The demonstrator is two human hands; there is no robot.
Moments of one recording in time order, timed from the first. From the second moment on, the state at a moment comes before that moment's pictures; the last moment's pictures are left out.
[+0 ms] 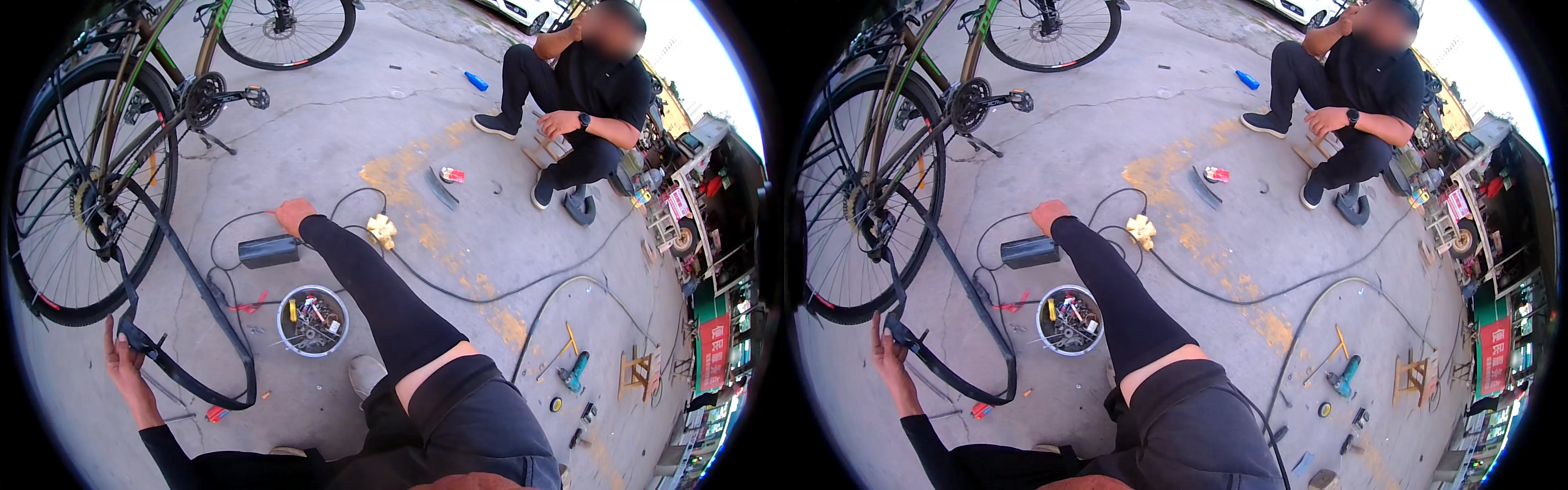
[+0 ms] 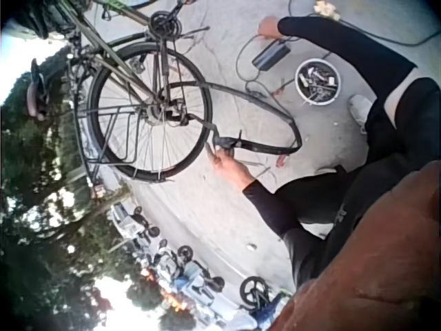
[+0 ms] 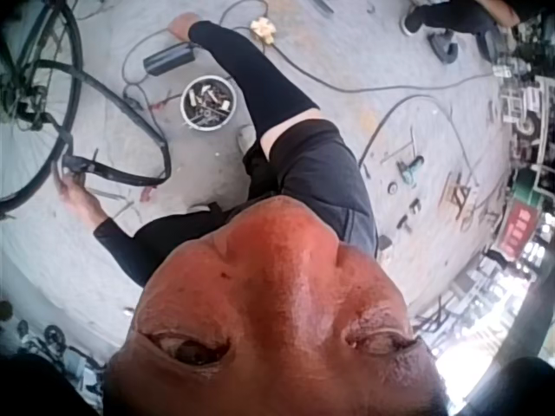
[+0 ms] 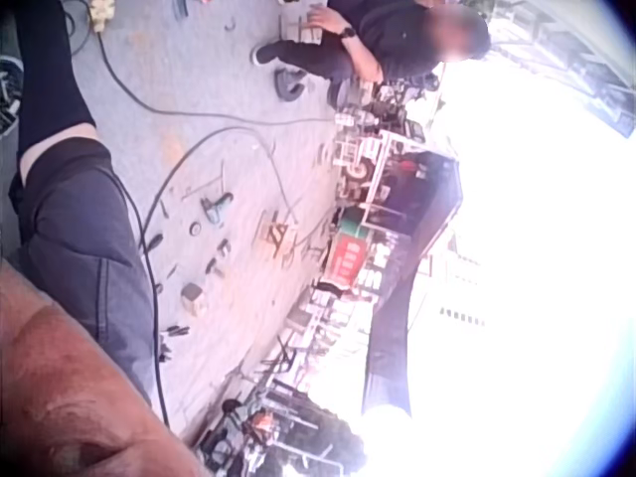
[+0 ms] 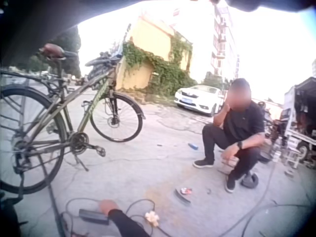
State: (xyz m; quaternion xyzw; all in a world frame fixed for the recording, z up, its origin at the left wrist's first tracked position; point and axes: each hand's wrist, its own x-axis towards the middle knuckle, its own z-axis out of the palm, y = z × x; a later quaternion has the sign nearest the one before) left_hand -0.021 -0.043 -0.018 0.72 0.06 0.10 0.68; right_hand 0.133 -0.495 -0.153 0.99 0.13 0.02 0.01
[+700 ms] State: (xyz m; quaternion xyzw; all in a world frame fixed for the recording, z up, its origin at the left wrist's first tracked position) left_hand -0.004 -0.042 -0.035 0.74 0.05 0.06 0.67; right_hand 0.064 -0.475 0.207 0.46 0.24 0.75 -0.42
